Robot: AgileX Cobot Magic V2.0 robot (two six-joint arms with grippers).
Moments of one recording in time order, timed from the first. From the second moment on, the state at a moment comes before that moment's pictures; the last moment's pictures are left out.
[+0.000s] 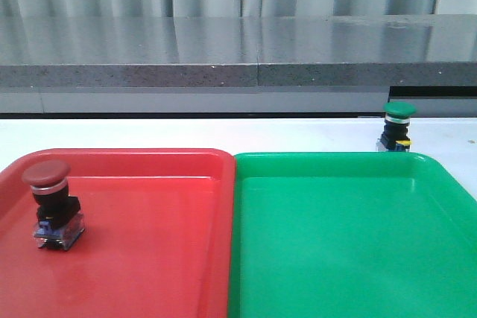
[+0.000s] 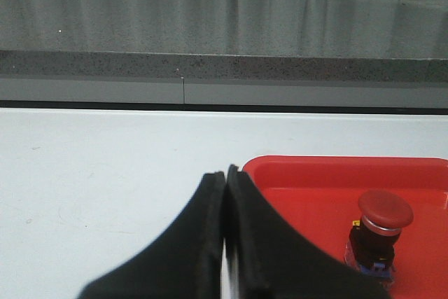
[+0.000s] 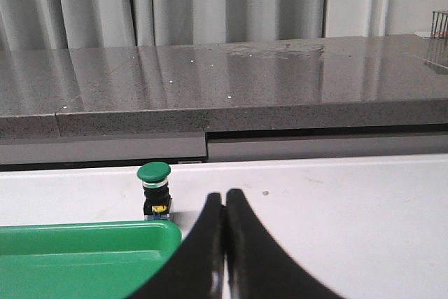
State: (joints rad) left arm -0.04 0.00 0.00 -0.06 0.19 -0.05; right arm -0.02 -0.01 0.03 -0.09 0.01 0.16
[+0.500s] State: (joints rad) left arm -0.04 0.00 0.00 -0.06 0.19 -0.05; right arm -0.02 -0.01 -0.03 -0.09 0.10 0.16
